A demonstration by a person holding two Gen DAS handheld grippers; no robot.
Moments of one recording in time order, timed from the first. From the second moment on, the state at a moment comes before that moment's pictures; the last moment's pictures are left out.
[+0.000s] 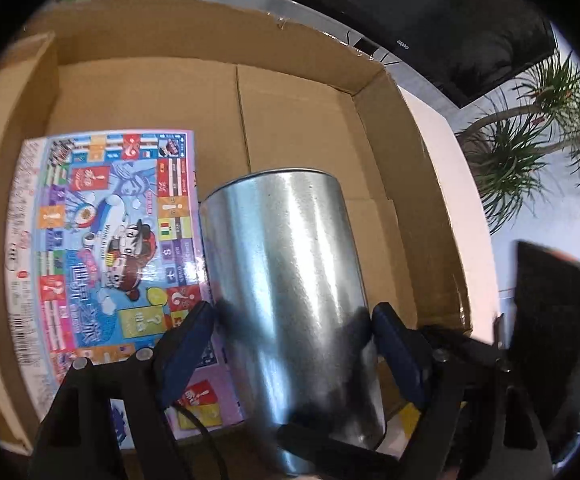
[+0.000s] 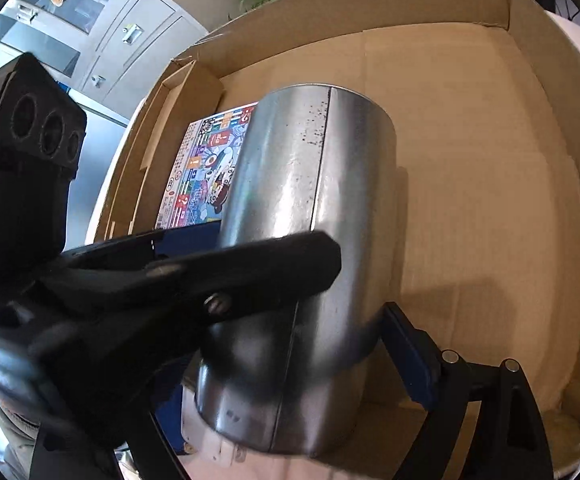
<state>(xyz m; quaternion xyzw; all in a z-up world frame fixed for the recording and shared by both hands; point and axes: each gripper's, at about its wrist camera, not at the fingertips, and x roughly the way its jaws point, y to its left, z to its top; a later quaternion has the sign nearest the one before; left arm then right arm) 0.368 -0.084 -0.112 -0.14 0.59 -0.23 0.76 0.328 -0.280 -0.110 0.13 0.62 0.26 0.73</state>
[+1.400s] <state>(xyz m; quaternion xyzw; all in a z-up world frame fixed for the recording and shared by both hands) 0.218 -0.053 -0.127 -0.27 0.58 -0.24 0.73 0.169 -0.316 -0.080 0.15 0.62 0.33 0.70</state>
